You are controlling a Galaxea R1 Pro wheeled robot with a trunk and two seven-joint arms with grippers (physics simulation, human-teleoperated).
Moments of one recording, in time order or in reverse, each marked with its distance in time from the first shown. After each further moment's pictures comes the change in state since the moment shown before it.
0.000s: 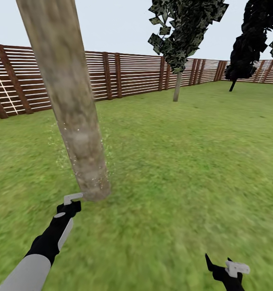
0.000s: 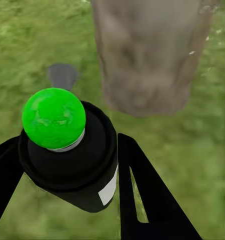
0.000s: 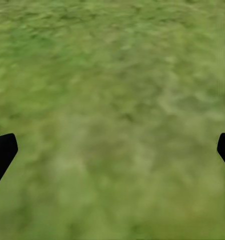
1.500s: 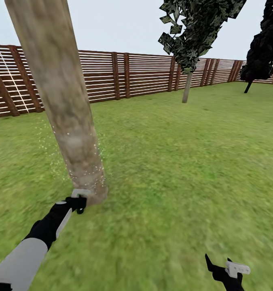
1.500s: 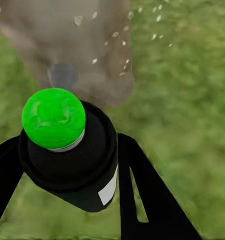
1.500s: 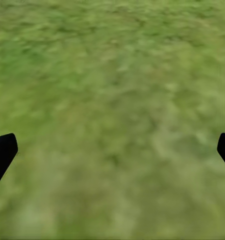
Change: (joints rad) left arm -0.114 0.077 -0.143 0.079 -0.040 0.170 -0.265; right arm 0.000 -0.002 -0.002 0.006 0.000 0.000 0.000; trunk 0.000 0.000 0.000
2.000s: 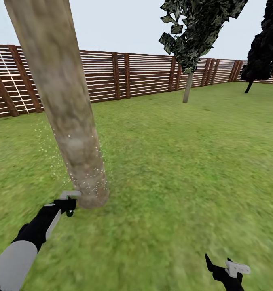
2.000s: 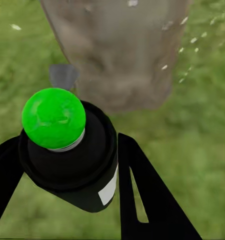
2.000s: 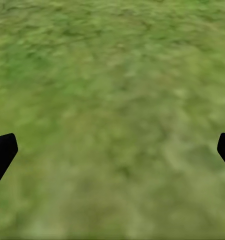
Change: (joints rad) left arm 0.016 0.059 0.069 0.002 0.004 0.004 0.000; right arm 0.000 0.000 0.000 -0.001 0.000 0.000 0.000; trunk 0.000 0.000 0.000
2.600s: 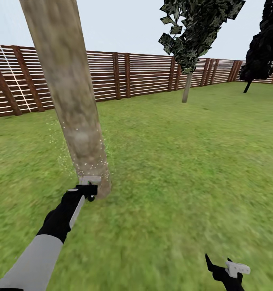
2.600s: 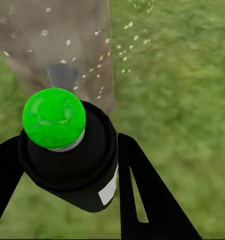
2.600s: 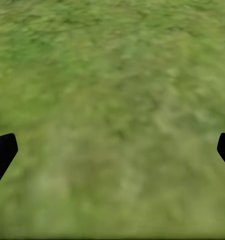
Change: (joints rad) left arm -0.014 -0.191 -0.030 -0.265 -0.039 0.177 0.087; right arm 0.000 0.000 0.000 0.000 0.000 0.000 0.000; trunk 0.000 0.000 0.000
